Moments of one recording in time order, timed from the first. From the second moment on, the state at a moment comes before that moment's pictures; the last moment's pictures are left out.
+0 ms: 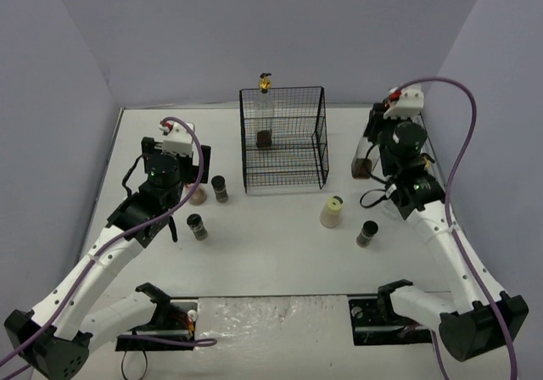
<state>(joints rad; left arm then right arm) -0.51 0.94 0.97 -0.29 -0.48 0.05 0.28 1.10 1.12 -0.01 0.32 0.01</state>
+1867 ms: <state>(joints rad) -0.50 0.92 0.92 -0.33 -0.56 0.05 0.50 2.06 1.80 0.27 0.29 0.01</state>
